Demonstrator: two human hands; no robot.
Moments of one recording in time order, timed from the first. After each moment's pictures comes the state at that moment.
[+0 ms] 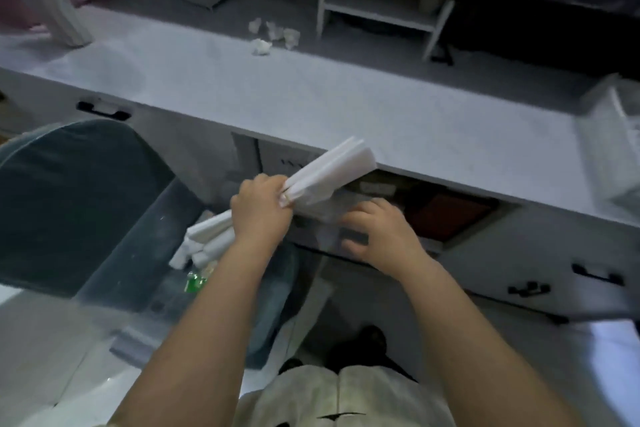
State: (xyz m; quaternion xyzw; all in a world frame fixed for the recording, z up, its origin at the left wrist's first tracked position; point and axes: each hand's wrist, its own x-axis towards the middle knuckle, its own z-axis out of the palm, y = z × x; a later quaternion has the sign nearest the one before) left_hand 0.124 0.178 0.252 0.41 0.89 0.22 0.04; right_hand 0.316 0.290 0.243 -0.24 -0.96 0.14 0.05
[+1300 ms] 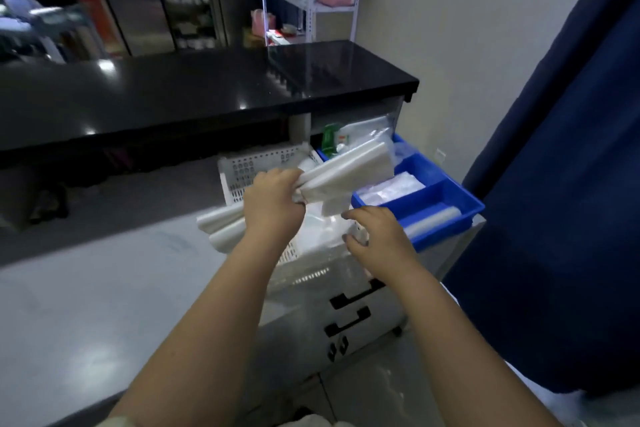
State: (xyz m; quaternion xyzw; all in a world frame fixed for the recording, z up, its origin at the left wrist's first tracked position) left_hand 0.672 0.738 0.358 0.71 0.63 0.32 0.01; right_hand 0.865 0.697 0.321 -0.59 -0.75 0.14 0.27
